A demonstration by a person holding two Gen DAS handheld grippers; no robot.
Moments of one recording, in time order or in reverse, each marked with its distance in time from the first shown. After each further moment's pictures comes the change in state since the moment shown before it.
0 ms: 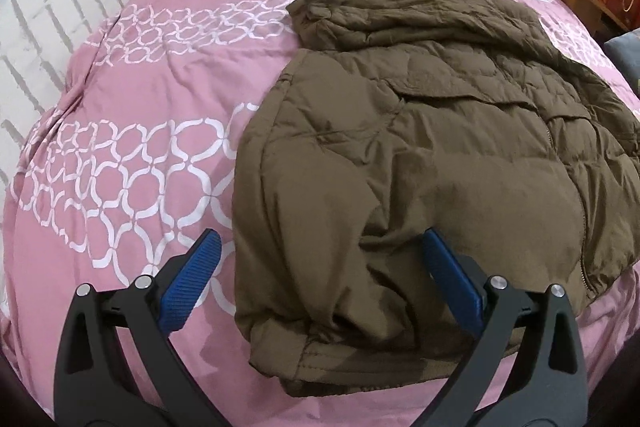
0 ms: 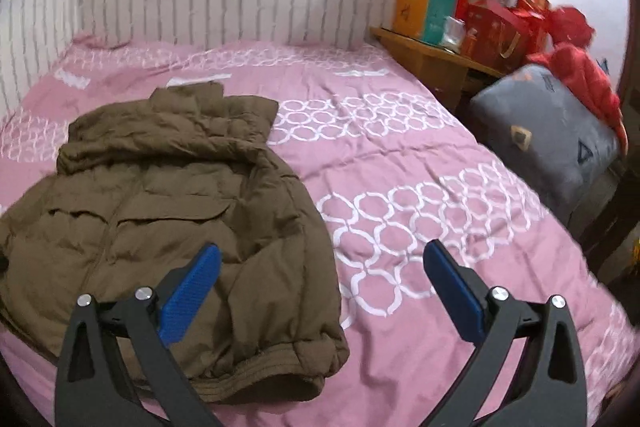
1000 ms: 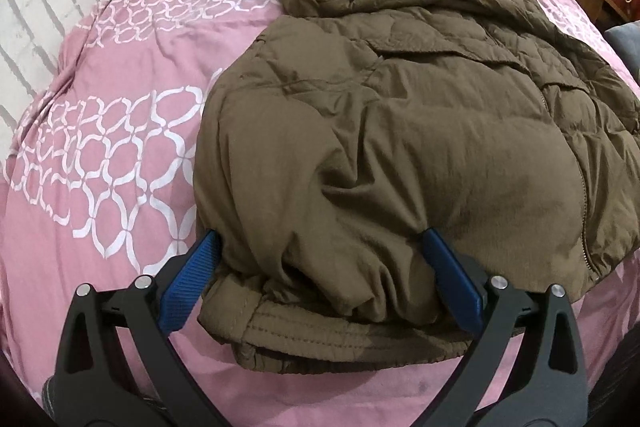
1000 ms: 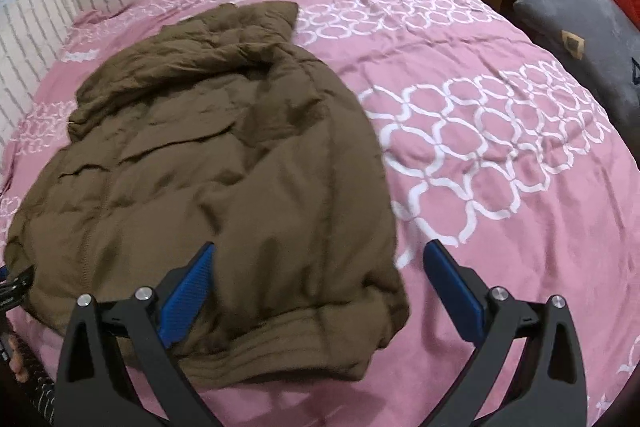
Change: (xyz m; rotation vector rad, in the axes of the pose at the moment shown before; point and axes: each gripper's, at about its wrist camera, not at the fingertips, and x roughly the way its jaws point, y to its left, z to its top) left arm 0.010 -0.012 -0.019 0.006 0.073 -0.012; right arm 0.073 -0.007 -0.026 0.071 0.291 0.143
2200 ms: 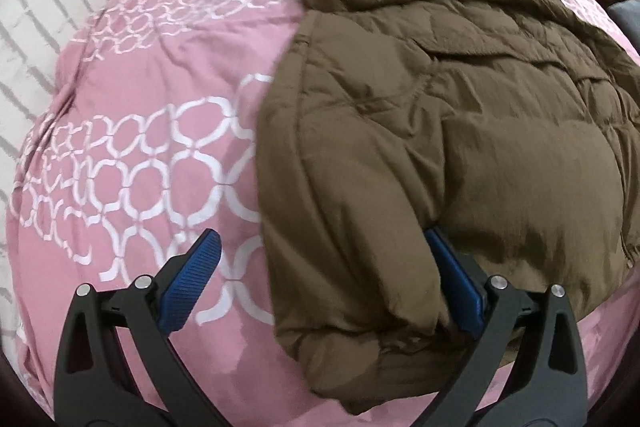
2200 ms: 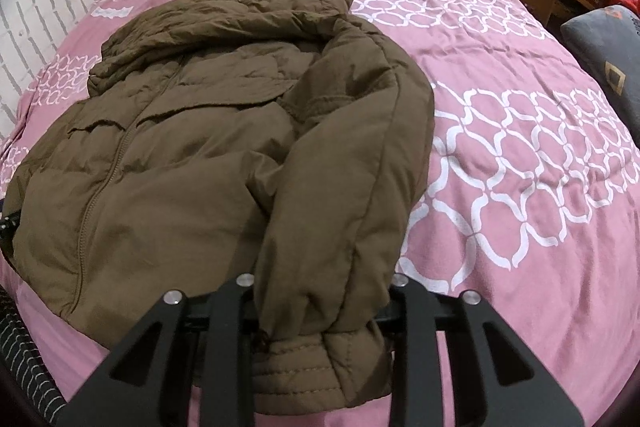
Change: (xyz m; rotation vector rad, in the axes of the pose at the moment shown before) left arm 0.026 0.033 0.030 0.084 0.054 0.017; right arm 0.023 0.038 0.000 -0.149 0.035 0.090
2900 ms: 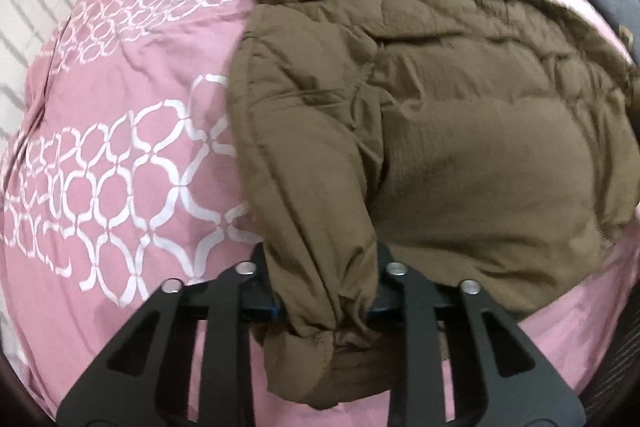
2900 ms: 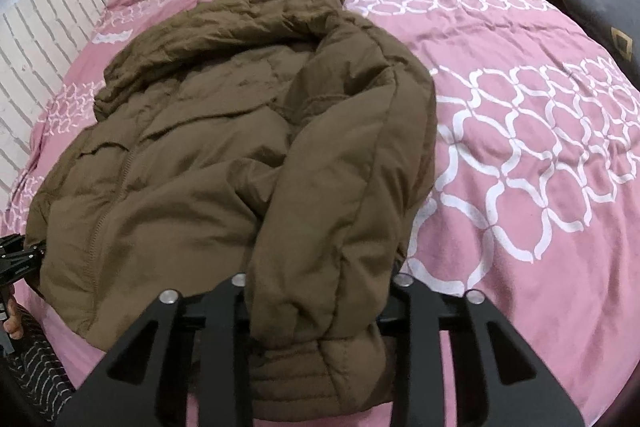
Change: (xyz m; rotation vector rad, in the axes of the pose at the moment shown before) left arm -0.009 -0.010 0.003 0.042 0.036 -0.103; right arm -0.006 -0.014 -0.002 0.083 -0.051 0.094
